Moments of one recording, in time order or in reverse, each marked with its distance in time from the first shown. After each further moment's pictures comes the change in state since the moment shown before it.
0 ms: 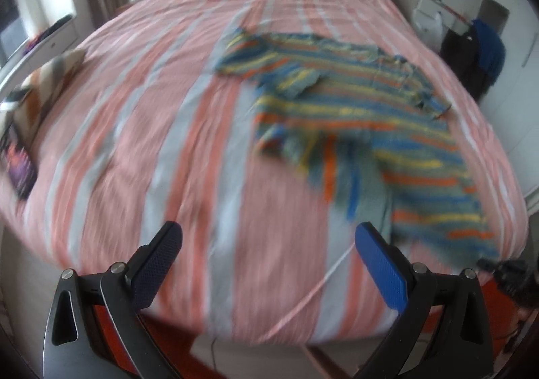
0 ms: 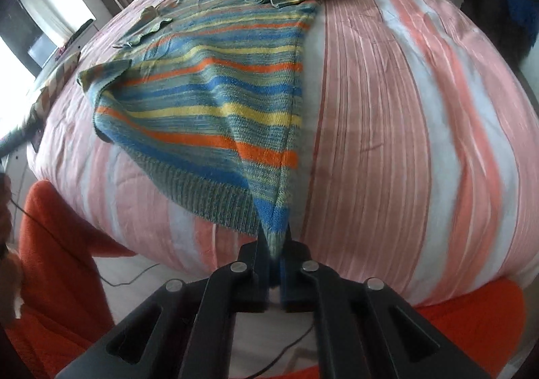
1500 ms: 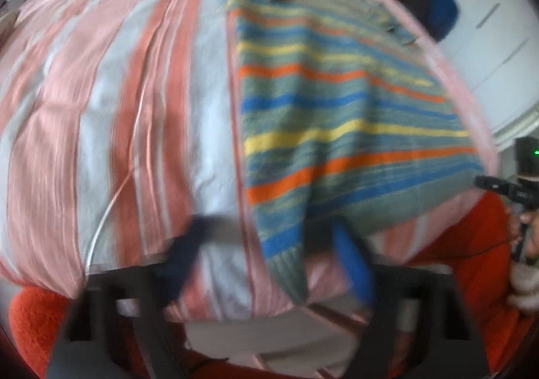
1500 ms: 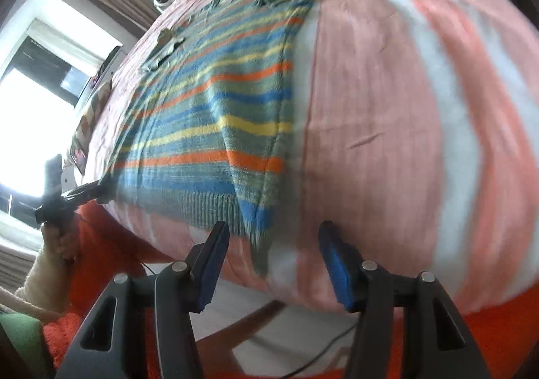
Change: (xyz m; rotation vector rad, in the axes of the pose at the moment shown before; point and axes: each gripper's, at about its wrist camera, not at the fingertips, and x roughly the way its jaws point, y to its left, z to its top) left arm 0.072 0.043 -0.054 0.088 0.227 -0.234; right arm 0.015 -0.037 0.004 0.094 0.007 0.270
